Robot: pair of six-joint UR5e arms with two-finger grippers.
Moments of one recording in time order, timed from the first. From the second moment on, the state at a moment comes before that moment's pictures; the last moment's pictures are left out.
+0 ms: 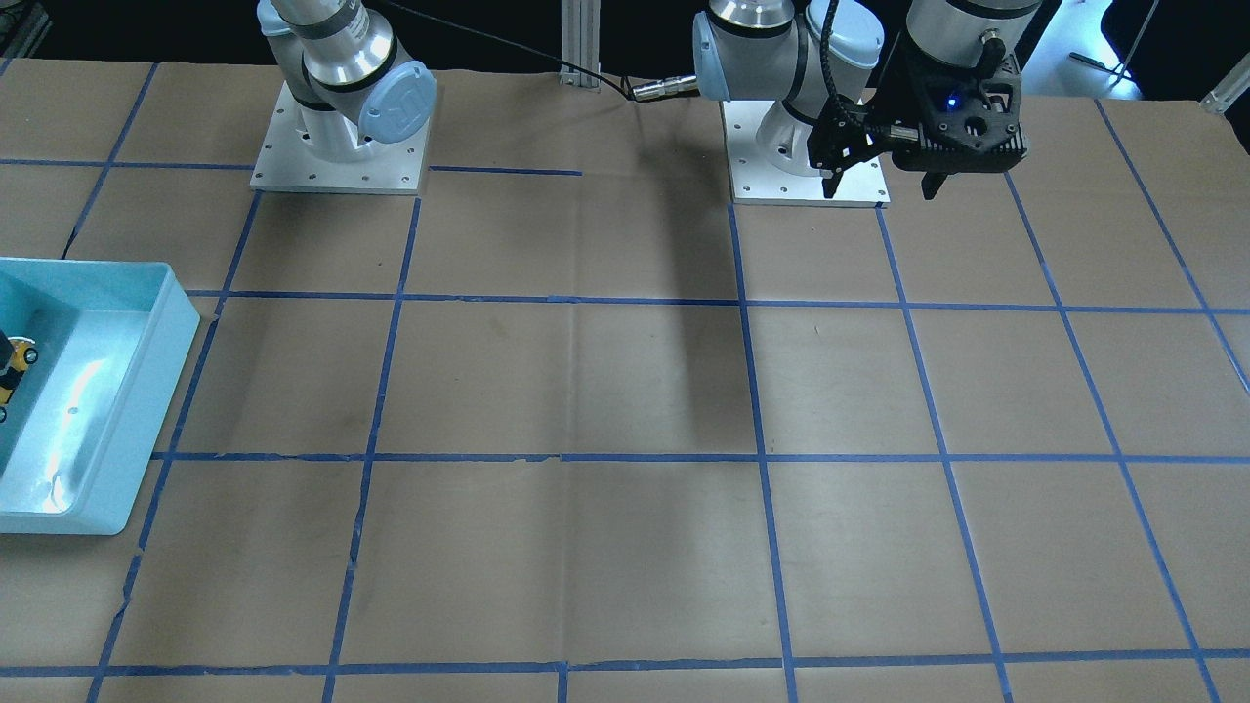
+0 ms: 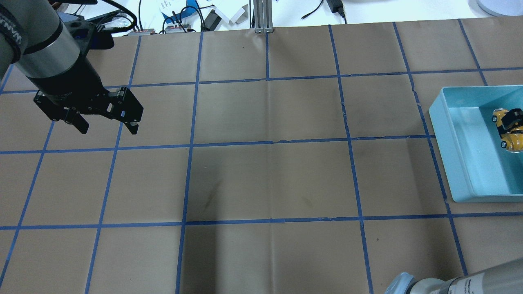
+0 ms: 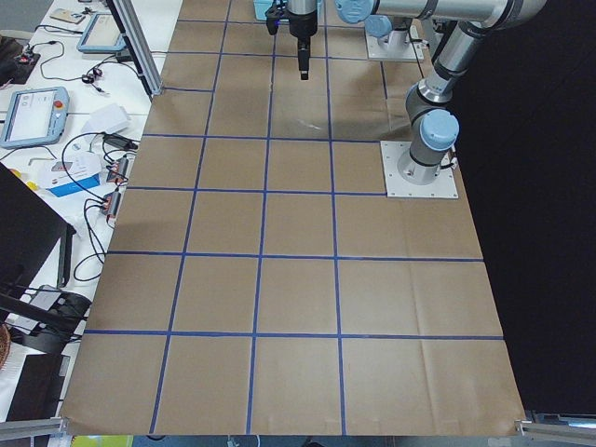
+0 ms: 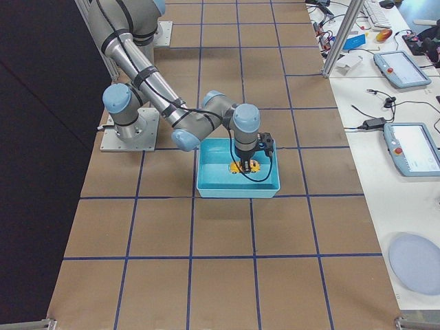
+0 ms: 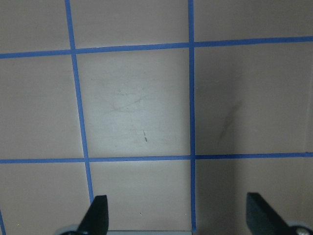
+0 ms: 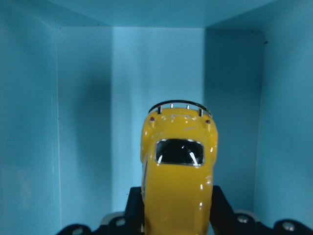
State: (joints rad) left arm -1.52 -1.45 -1.63 -1.71 1.64 0.08; right arm 0.82 -1.31 1.85 -2.12 -1.49 -0.74
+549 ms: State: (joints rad) left arm -1.52 -1.47 -1.62 -1.70 1.59 0.10; right arm 0.82 -1.33 1.97 -2.22 -1.48 -0.77
